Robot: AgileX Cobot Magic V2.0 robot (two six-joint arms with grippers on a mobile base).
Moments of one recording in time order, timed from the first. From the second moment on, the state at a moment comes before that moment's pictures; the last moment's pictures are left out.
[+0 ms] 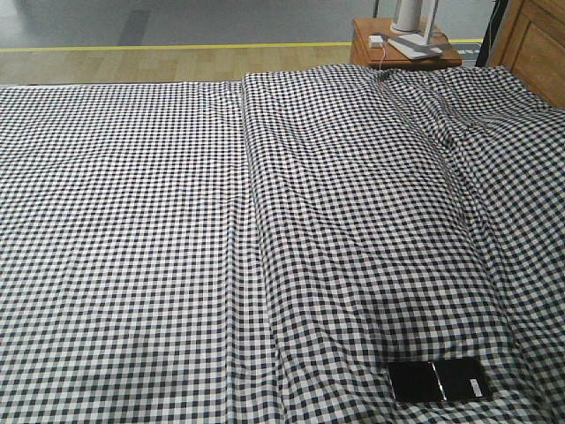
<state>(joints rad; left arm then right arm) 0.07 -0.01 0.03 -0.03 0.18 0.15 0.00 -0.01 0.03 0.02 0.07 0.01</state>
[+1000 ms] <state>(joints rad) 0.07 -0.01 0.03 -0.03 0.18 0.15 0.00 -0.01 0.03 0.02 0.07 0.01</state>
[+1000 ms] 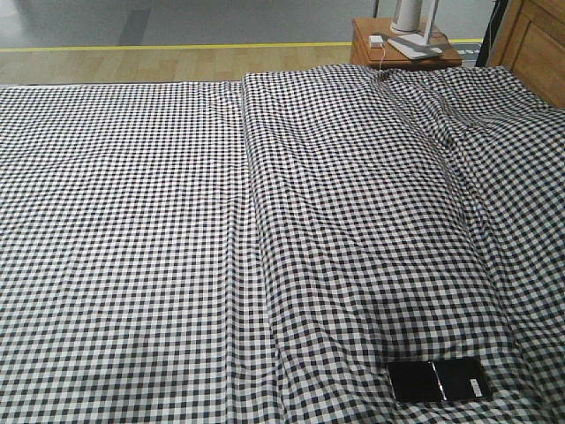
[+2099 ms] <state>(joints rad) 0.07 -0.01 0.03 -0.03 0.18 0.15 0.00 0.05 -0.42 0.02 -0.15 0.02</state>
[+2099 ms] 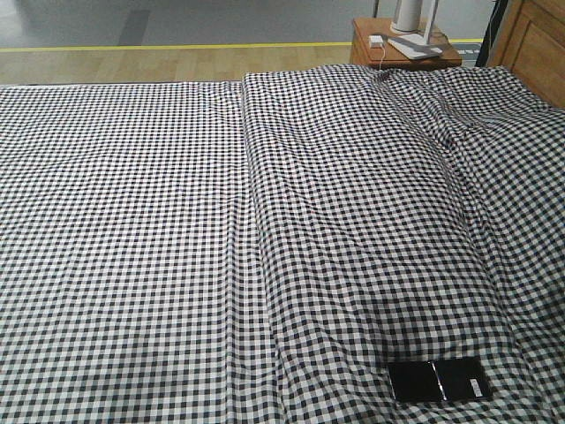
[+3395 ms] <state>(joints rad) 0.07 -0.01 0.03 -0.03 0.18 0.15 0.00 0.98 -0.90 0.03 0.38 0.02</state>
